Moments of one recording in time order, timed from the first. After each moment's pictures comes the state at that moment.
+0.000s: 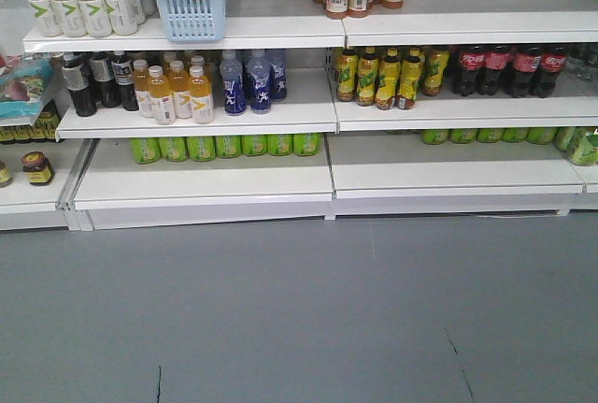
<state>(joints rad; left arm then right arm) -0.01 -0.01 0.04 -0.03 0.01 -0.07 -0.04 -0.01 0.03 -0.25 0.11 0.26</state>
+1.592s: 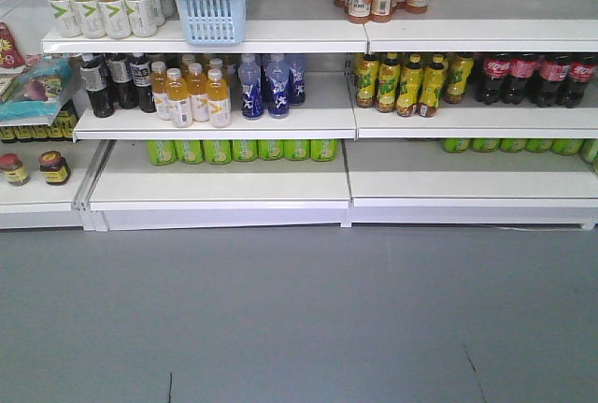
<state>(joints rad) -0.01 -0.01 0.04 -0.03 0.01 -0.07 -0.04 -0.01 0.03 -0.25 0.11 0.26</state>
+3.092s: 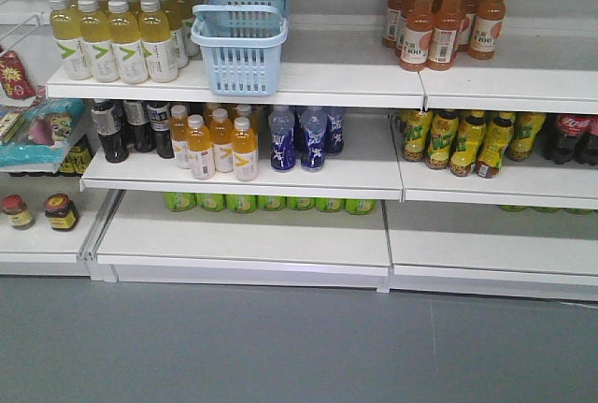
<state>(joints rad) -0.01 -0.01 0.04 -0.03 0.01 -0.07 -0.04 -0.01 0.03 -0.25 0.11 0.26</state>
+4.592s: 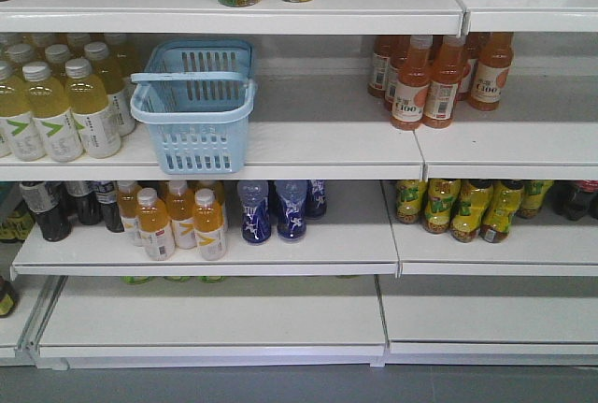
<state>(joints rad) -0.01 -0.01 0.04 -0.03 0.01 -0.07 -0.04 -0.01 0.03 -0.25 0.11 0.26</state>
